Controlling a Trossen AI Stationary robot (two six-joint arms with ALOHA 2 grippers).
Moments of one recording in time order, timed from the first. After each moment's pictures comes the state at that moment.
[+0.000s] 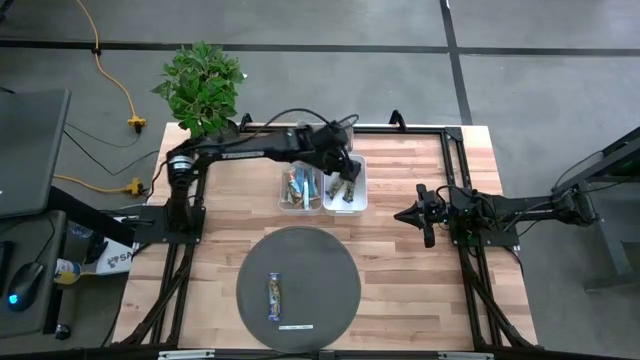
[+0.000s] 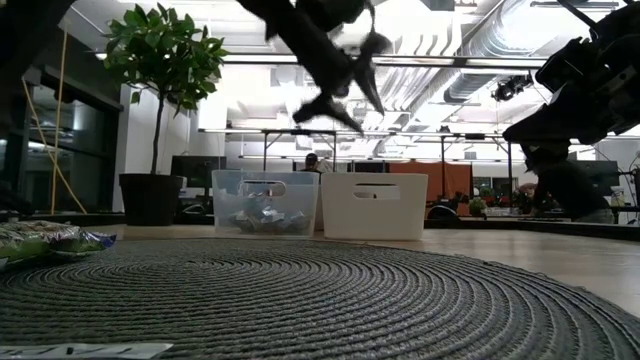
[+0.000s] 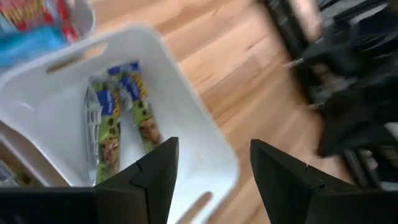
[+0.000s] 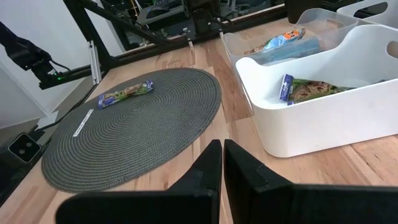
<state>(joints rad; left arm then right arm) 0.26 1.93 1.72 -0.59 0.08 -0.79 -0.02 0.29 0.01 0.04 -0.06 0.29</state>
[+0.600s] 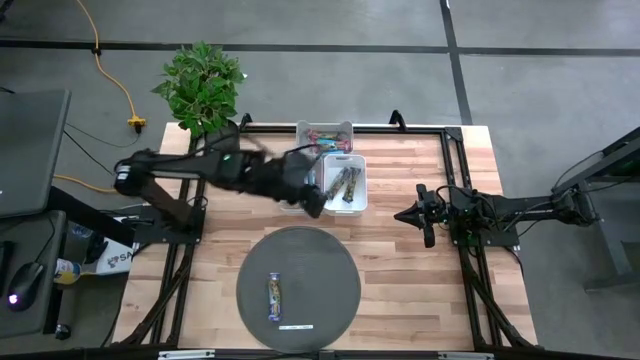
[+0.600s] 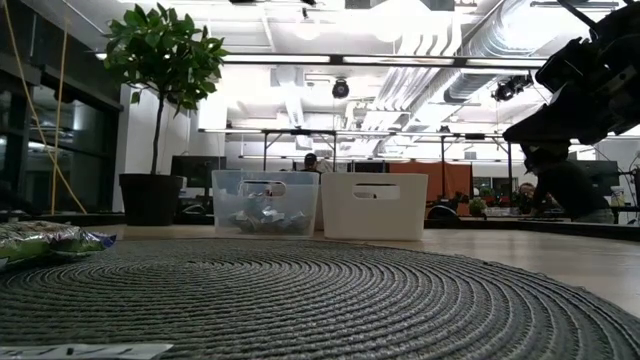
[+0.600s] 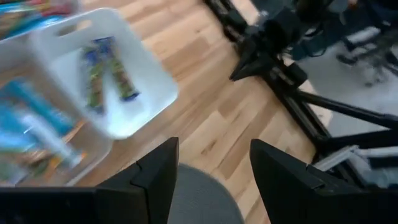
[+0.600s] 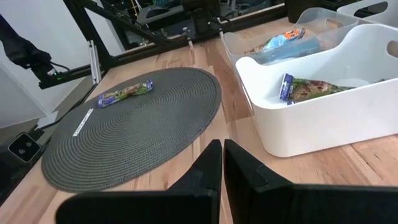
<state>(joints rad) -0.08 1.57 1.72 -0.87 -0.23 -0.93 -0.02 0.29 0.01 0.04 -0.06 0.29</state>
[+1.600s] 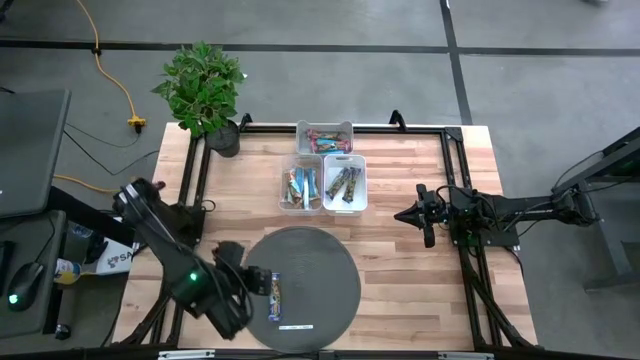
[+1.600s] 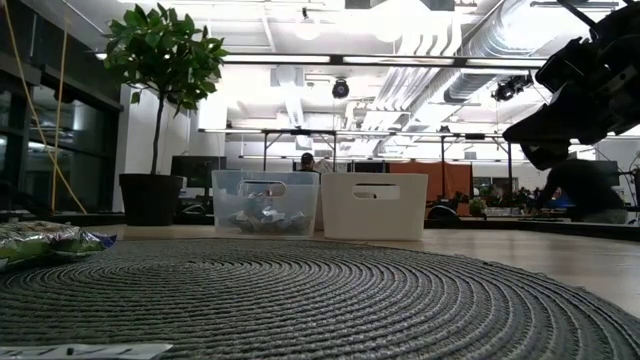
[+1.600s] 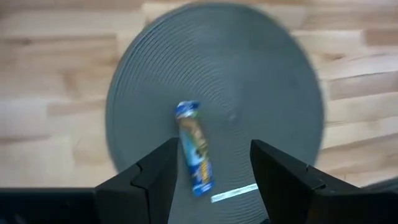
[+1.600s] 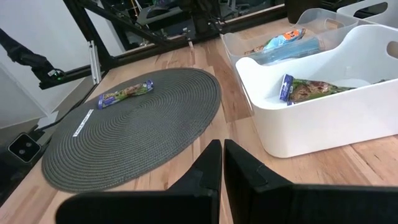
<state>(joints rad) -0.81 1.70 1.72 -1.52 -0.45 -2.30 -0.02 0.29 0.01 0.04 -0.06 0.29</state>
